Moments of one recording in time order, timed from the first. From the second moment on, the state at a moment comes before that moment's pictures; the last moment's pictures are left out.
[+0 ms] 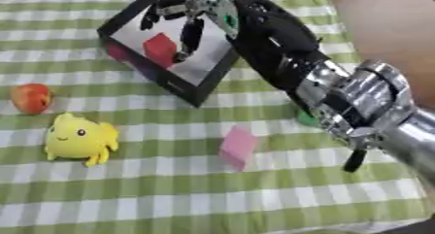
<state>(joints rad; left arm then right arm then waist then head) -0.03 0.20 0.22 -1.79 0.18 -0.12 0.32 -1.35 -0.20 0.22 -0.46 0.98 -0.52 0.52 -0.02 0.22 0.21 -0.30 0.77</state>
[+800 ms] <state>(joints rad) 0.01 0.21 0.25 -1.79 0.17 -0.11 0.34 -1.20 -0.54 0.31 -0.78 0.73 -0.63 0.49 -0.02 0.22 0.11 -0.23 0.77</state>
